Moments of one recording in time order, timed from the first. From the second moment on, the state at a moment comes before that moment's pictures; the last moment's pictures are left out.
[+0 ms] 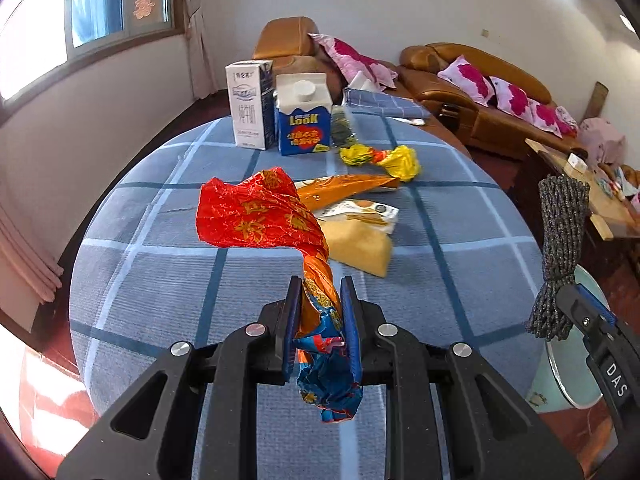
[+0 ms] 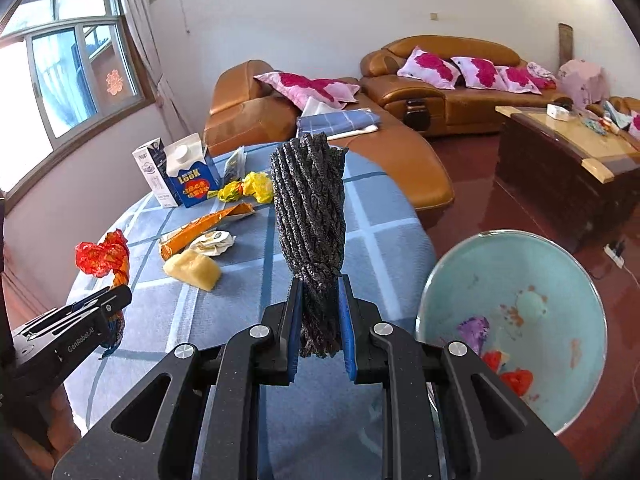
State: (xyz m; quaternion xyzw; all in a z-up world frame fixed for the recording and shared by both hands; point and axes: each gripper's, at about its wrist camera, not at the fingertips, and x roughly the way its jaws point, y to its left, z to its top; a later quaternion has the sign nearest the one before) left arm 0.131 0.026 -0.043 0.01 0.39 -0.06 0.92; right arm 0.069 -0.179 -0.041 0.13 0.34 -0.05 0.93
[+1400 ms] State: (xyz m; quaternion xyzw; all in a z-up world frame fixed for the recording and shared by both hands) left arm 0.071 -0.102 -0.024 0.10 0.35 -0.15 0.92; right arm -0.024 -0.277 -0.039 0.18 0.30 -0.16 0.92
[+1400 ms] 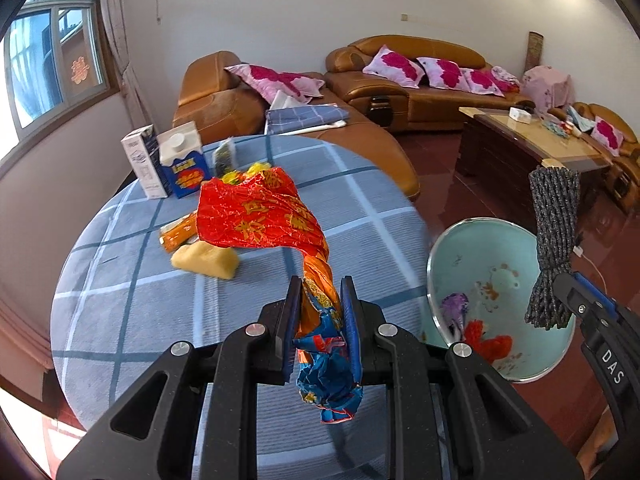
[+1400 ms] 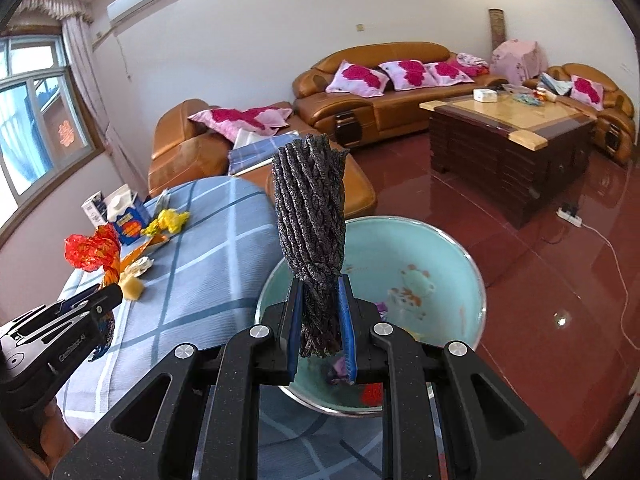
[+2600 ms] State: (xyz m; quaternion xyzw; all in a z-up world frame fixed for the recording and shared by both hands) left arm 0.074 -0.226 -0.049 0.15 0.36 -0.25 0.88; right arm -0.028 -0.349 -0.082 0.21 0.33 -0.25 0.88
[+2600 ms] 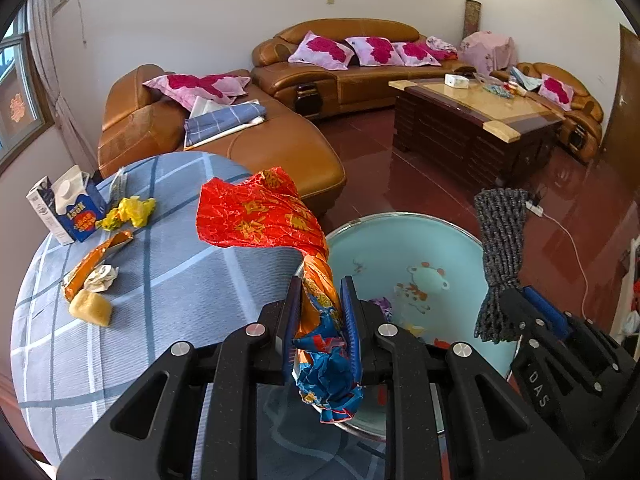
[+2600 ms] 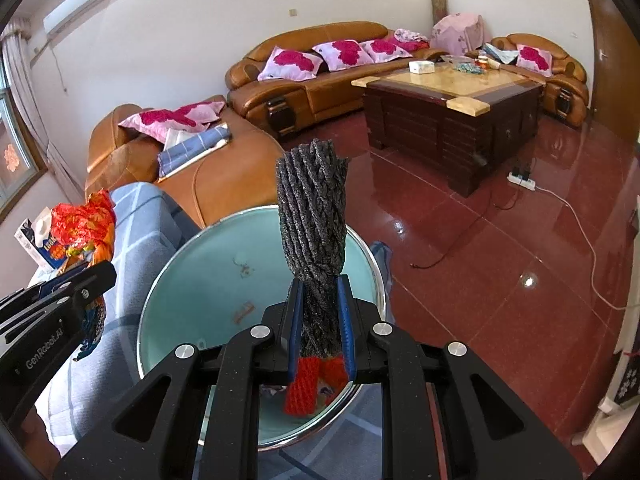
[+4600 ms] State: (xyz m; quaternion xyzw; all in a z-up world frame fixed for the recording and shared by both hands) left arm 0.087 -0.169 -0.047 0.13 0.37 -0.19 0.90; right arm -0.036 -0.335 -0.064 0.21 0.30 -0.27 0.89
